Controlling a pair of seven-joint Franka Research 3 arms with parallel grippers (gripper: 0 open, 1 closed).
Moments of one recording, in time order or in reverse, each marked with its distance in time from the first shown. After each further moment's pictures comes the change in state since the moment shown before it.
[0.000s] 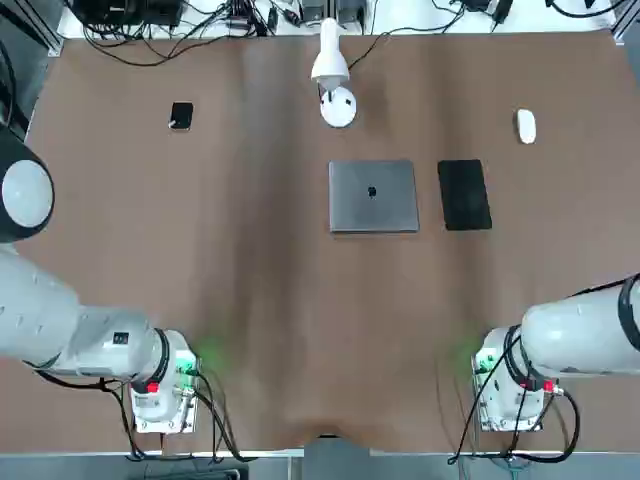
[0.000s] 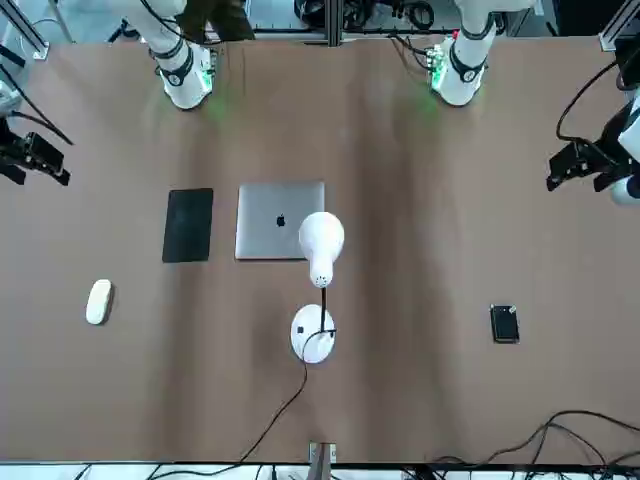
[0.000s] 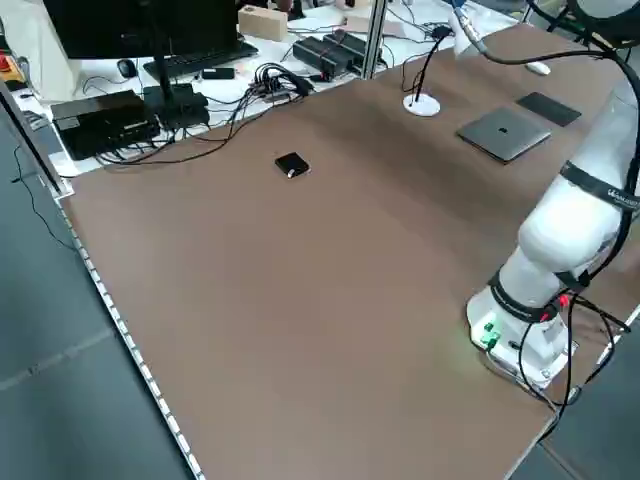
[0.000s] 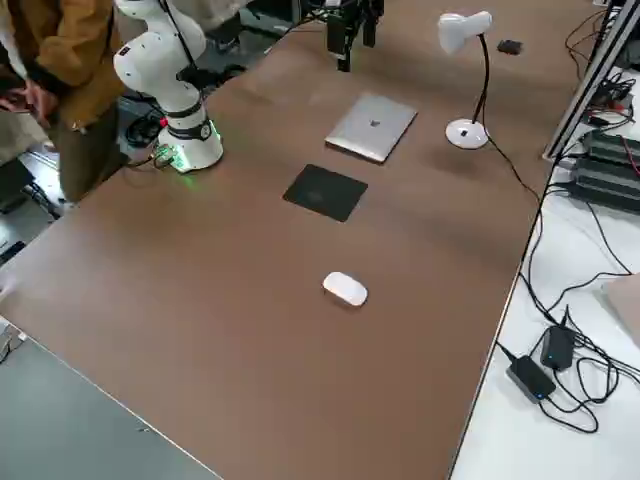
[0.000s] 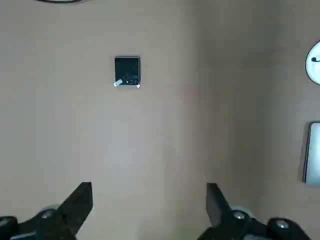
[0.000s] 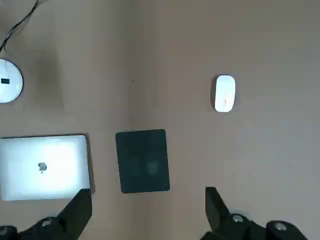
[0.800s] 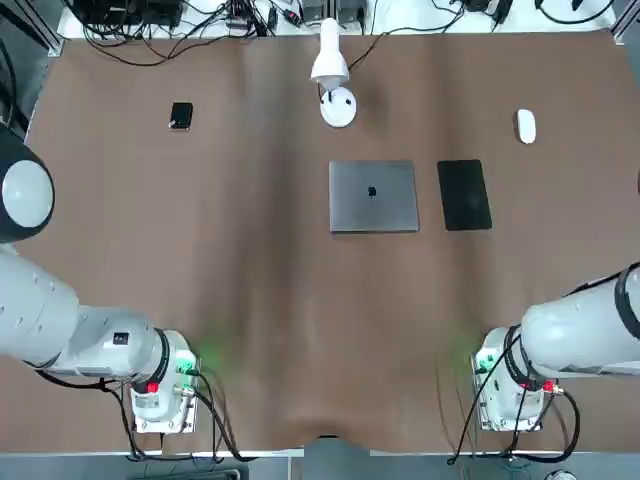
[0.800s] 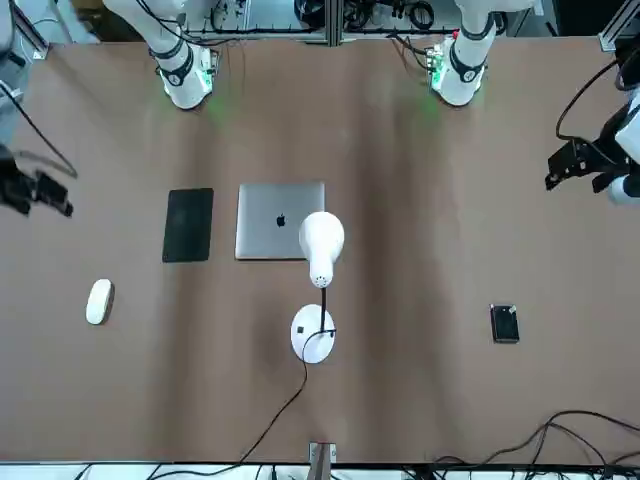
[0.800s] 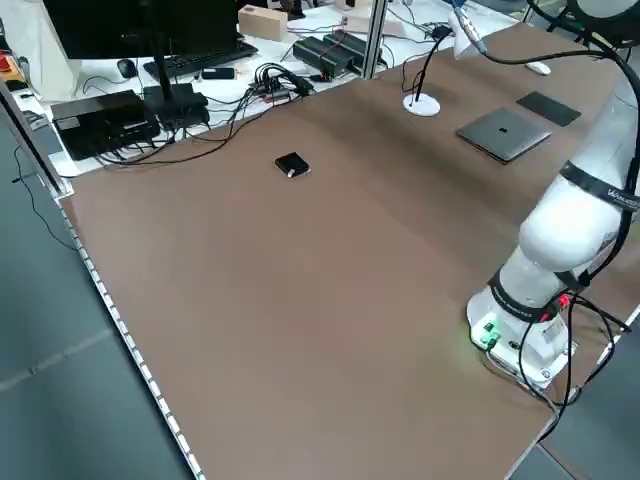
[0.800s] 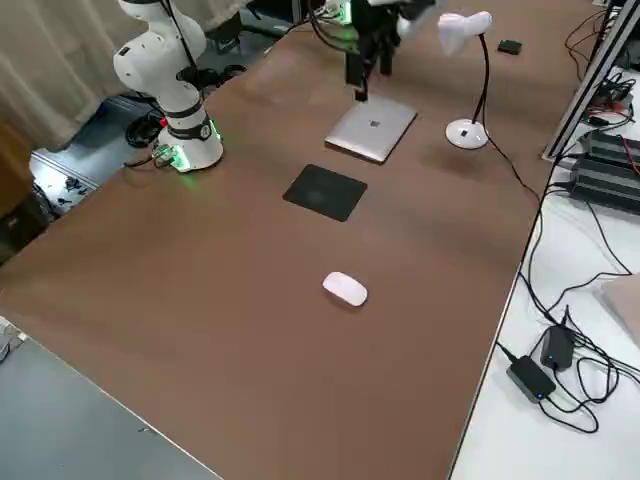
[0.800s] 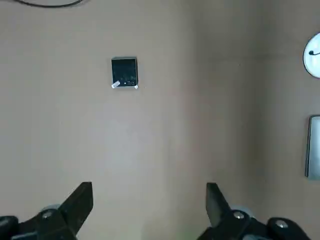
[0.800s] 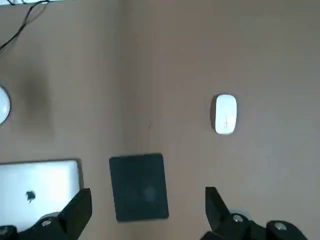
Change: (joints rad) left arm -0.005 0.003 -0.004 0.000 0.000 0.011 0.072; right arm -0.011 0.145 -0.008 -0.005 -0.001 0.188 0.000
